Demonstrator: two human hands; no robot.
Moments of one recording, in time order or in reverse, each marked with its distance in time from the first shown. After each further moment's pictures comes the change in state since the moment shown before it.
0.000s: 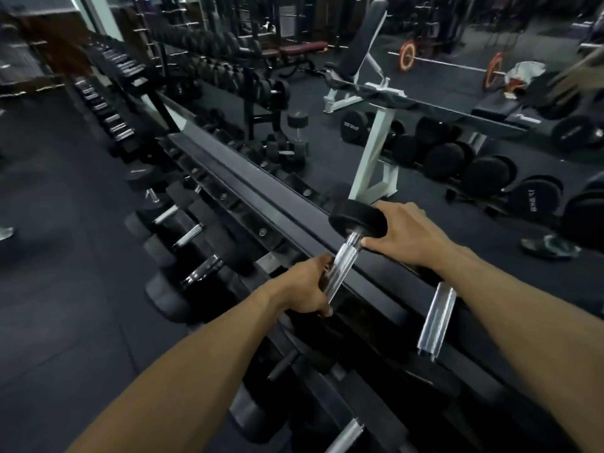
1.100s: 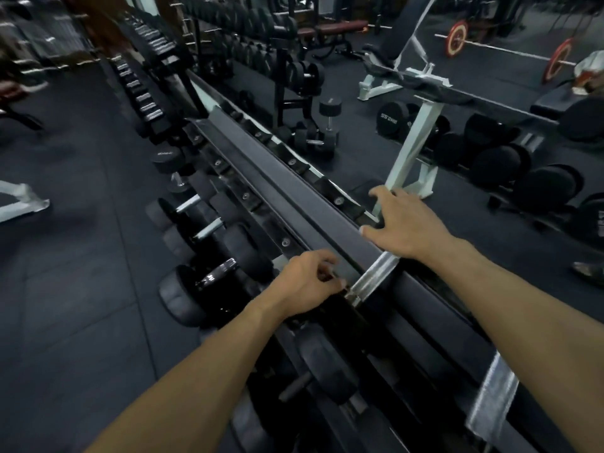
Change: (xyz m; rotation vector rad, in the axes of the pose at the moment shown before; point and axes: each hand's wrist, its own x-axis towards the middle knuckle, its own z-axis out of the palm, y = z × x) left_hand 0.041 -0.051 -0.036 -0.276 0.268 -0.074; right_hand 0.112 -0.028 0.027 -0.197 -0.055 -0.047
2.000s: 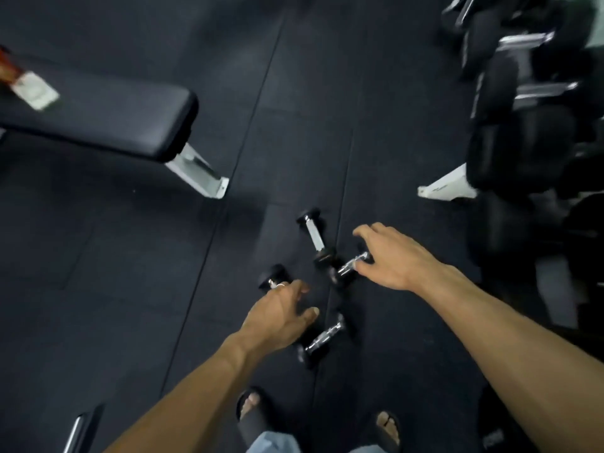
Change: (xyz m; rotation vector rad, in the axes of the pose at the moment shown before) left_hand -0.482 -0.455 0.045 -0.189 0.278 -0.811; right_hand -0.195 -0.460 0.412 -0.235 -0.752 -0.741
